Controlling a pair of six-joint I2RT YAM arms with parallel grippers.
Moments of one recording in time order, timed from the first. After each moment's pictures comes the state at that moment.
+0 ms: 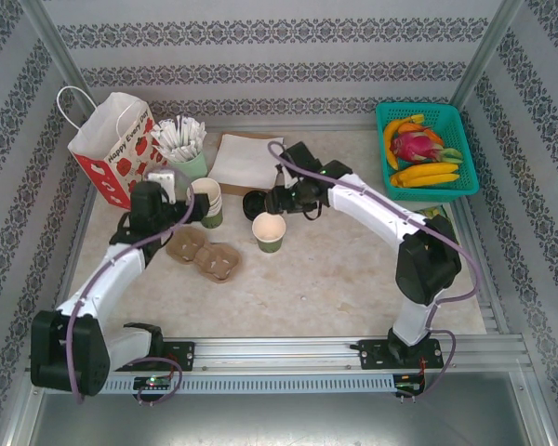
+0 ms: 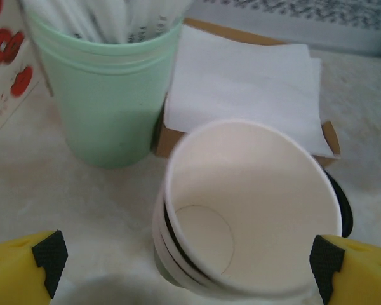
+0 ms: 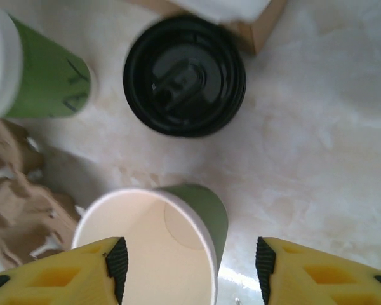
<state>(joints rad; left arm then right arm) -0.08 1.18 0.75 -0.14 0.12 -0.25 0.61 1.79 1.55 -0.78 -0.17 0.44</state>
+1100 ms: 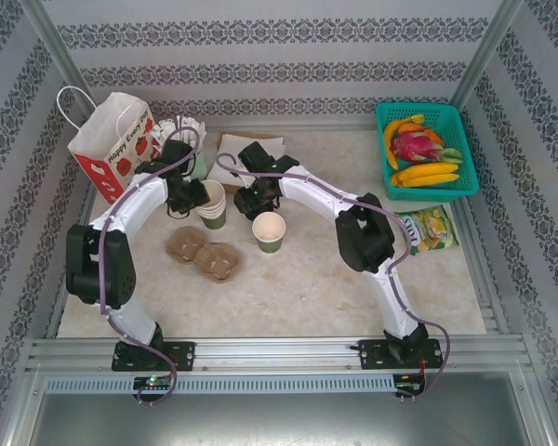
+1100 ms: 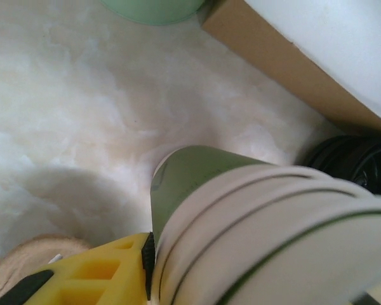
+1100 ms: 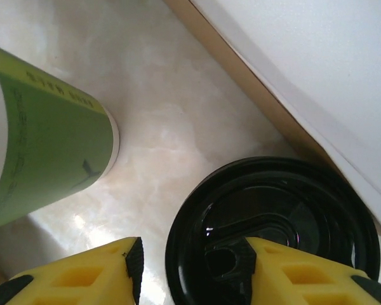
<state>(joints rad) -0.14 1.70 1.35 -0.83 0.10 -0.57 0.69 2.30 2.00 -0.79 -0.16 0.10</state>
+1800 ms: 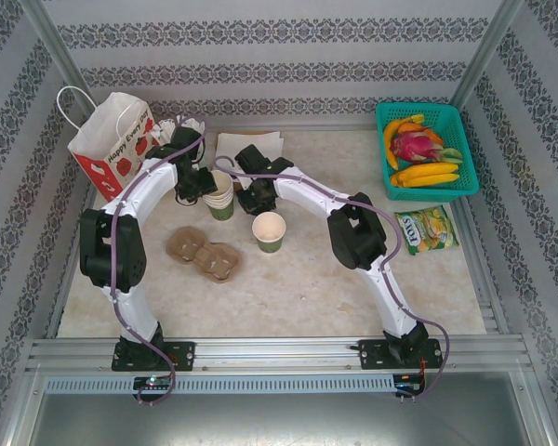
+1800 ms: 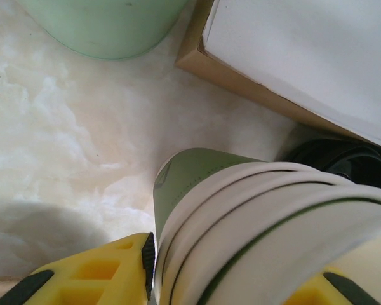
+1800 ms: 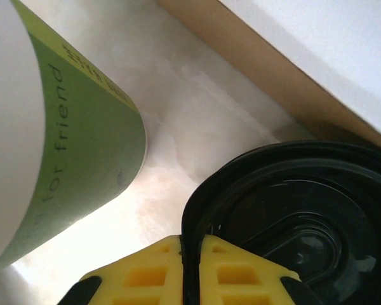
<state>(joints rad) -0.16 1.83 1.54 -0.89 0.10 -0.58 0.69 2.37 2.06 -0.79 -0.13 0.11</state>
